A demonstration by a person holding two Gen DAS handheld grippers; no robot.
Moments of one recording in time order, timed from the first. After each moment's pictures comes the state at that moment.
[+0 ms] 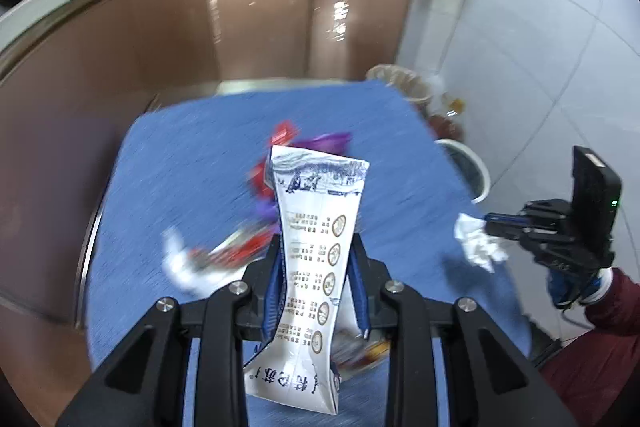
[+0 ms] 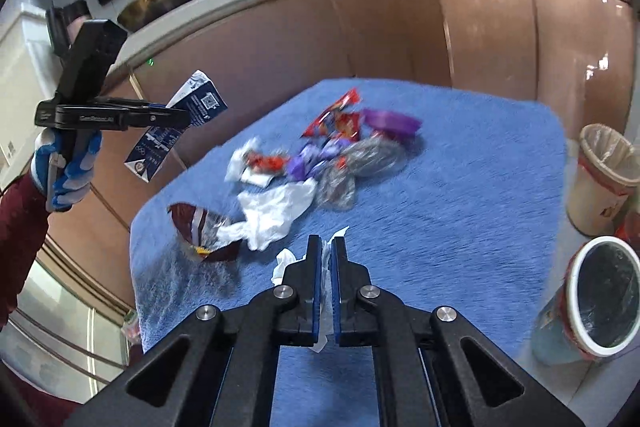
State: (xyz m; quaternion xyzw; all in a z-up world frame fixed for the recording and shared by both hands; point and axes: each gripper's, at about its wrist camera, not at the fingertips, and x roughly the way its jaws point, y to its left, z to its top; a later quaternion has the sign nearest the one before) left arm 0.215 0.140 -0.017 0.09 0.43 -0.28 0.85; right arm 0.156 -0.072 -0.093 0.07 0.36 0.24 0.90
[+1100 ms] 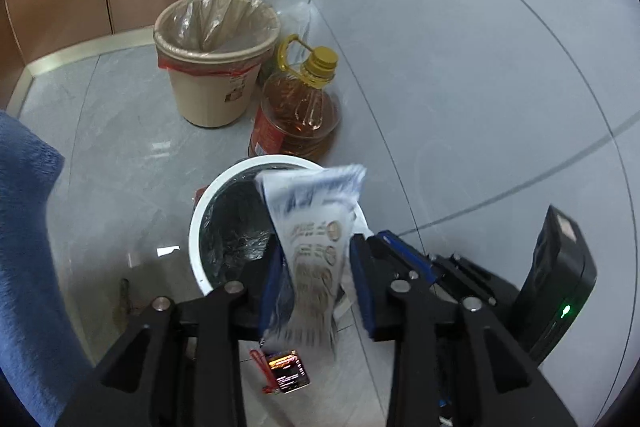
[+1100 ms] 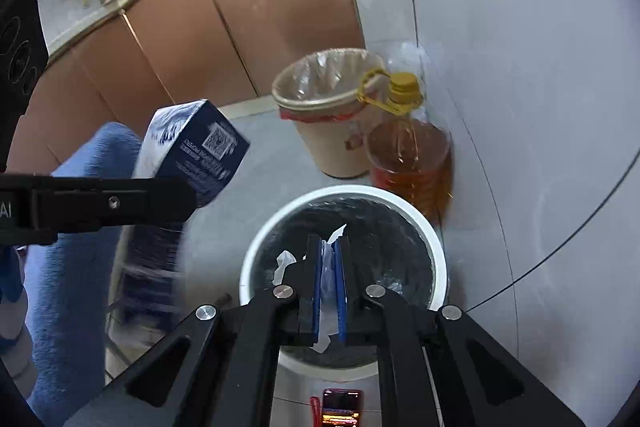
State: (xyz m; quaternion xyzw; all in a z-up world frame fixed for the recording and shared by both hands) left arm 0.346 -0.385 -0.194 0.06 0.56 -0.40 0.73; right arm 0.248 -0.450 -0.245 0.19 0.41 -0.14 0.88
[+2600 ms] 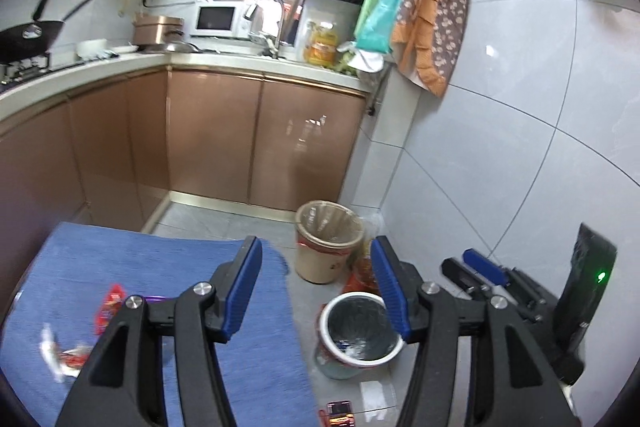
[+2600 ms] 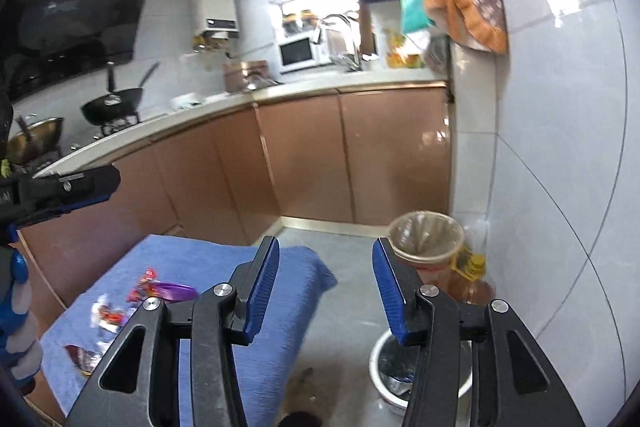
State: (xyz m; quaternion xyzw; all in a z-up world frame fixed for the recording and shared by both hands) left arm 0.183 -0.057 0.103 -0.04 0.26 -0.28 0.93; right arm 0.139 -0.254 0.049 0.08 0.19 -0.02 0.98
